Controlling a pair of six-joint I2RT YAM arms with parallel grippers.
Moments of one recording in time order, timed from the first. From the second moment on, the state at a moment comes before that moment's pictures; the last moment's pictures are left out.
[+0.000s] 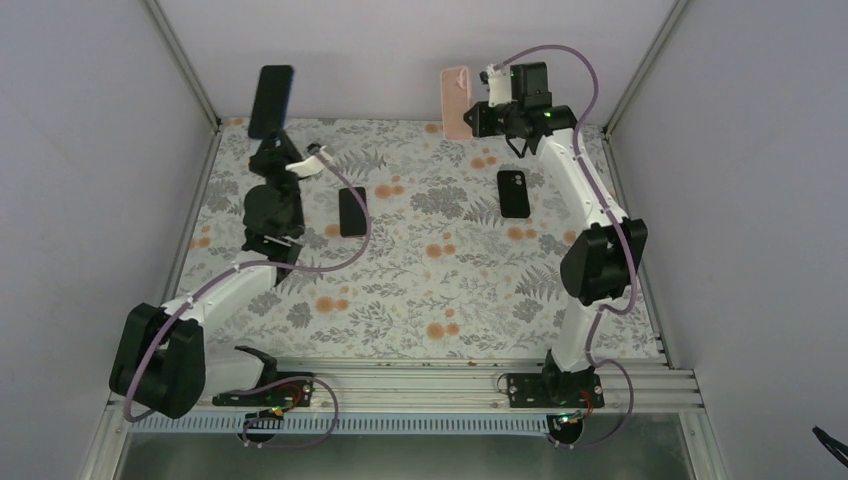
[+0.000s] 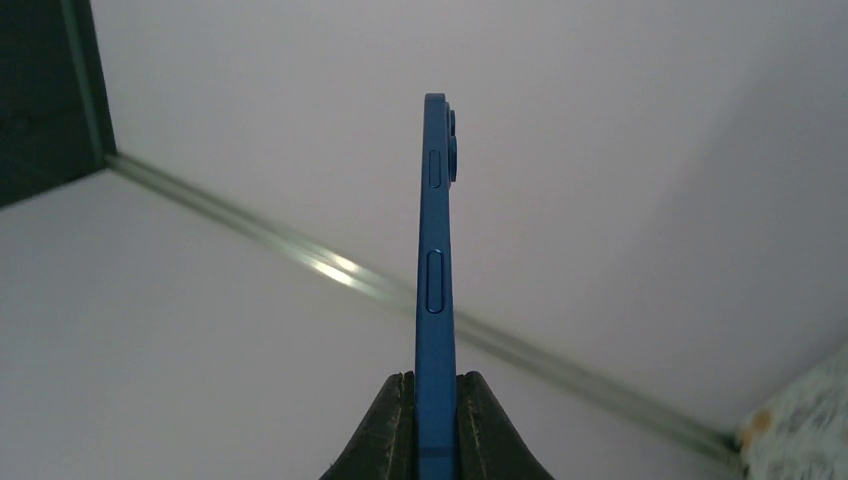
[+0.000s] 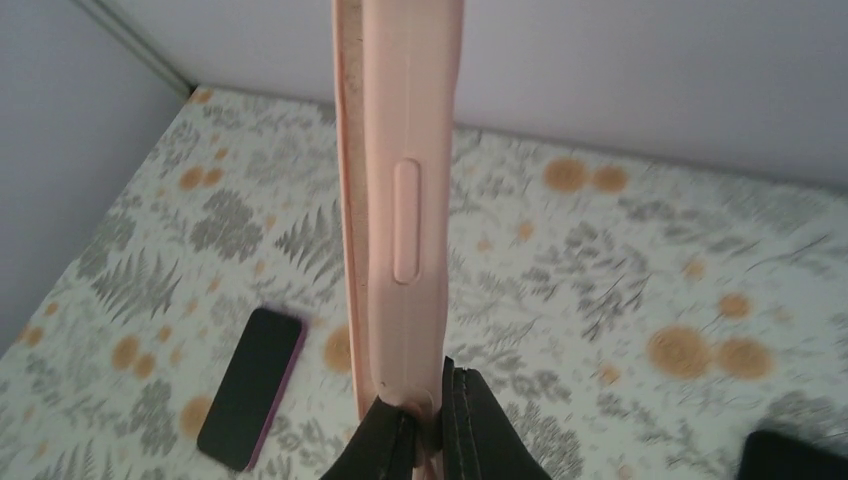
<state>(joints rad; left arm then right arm) -0.40 1.25 0.72 0.92 -0.54 1.39 0.27 1.89 1.95 -0.66 -0.32 0.11</state>
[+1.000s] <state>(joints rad) -0.11 1.44 0.31 0.92 -0.31 1.43 0.23 2.34 1.98 -0.88 -0.39 0.05</state>
